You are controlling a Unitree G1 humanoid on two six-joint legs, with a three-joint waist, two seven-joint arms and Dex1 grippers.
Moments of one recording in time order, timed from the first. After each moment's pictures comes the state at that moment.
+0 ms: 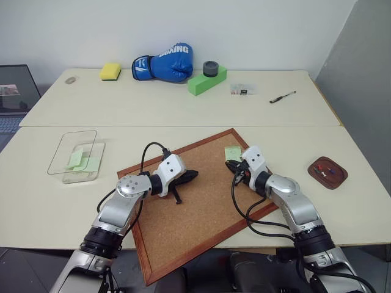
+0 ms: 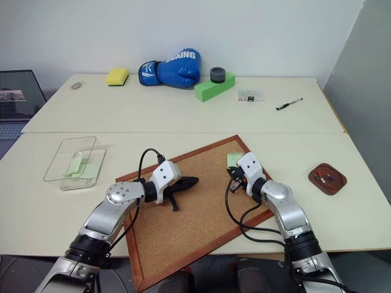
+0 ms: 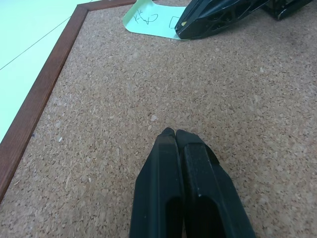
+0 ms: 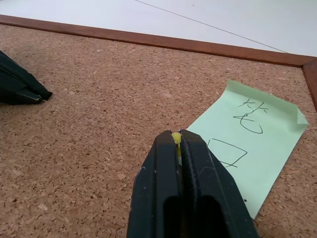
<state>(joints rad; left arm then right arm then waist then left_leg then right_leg) -0.35 0.52 -0.21 0.12 -0.11 0.15 -0.84 -0.38 -0.26 0.18 0.10 0.10 0.31 0.56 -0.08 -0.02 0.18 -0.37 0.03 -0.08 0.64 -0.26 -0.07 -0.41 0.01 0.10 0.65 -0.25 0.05</state>
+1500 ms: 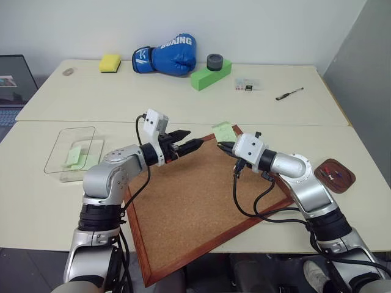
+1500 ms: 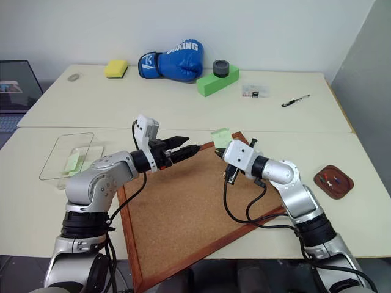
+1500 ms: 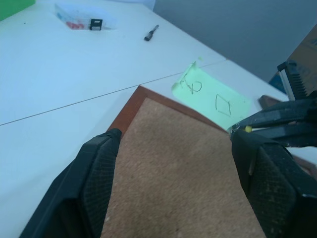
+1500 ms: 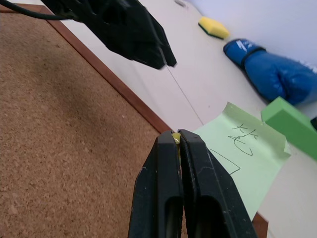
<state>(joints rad) -0.59 0.39 0.10 -0.03 -0.55 0.83 -0.70 -0.54 -0.45 0.29 -0.07 -0.08 0.05 0.72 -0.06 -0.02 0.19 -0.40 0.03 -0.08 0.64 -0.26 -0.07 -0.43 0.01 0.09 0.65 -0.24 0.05</state>
